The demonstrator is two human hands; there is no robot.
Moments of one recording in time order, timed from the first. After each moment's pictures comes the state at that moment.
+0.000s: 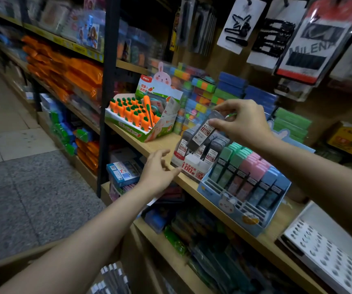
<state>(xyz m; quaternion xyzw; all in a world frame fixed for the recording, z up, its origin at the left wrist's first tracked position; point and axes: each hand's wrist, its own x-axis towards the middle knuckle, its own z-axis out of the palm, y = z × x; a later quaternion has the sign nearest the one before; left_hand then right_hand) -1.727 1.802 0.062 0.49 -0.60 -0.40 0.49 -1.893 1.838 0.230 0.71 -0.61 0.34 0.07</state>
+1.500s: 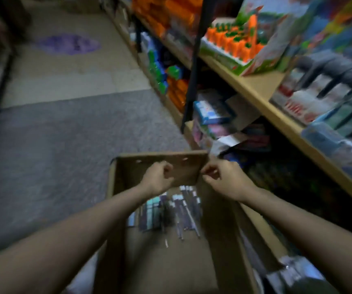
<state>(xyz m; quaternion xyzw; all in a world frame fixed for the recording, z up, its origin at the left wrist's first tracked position) -1.566 1.932 -0.106 0.72 -0.57 -0.33 0.23 -1.771 1.906 -0.032 0.83 -0.50 0.08 -0.24</state>
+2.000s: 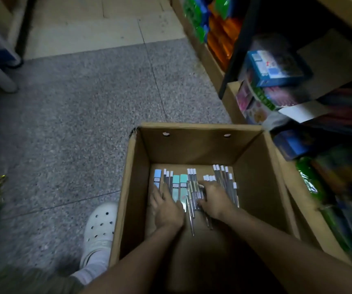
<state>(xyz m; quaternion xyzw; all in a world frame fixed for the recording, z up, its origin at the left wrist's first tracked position) -1.588 1.996 -0.259 0.88 -0.32 -0.32 0.11 -1.697 1.909 -0.238 0.76 -0.52 -0.11 -0.37</state>
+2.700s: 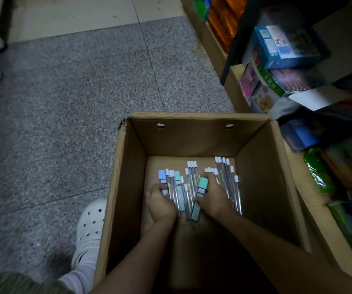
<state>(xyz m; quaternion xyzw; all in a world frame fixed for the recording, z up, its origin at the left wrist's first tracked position) -1.584 1.986 -0.285 0.90 -0.16 -0.30 0.28 -1.701 1.918 -0.266 0.67 -0.59 0.01 -0.46</state>
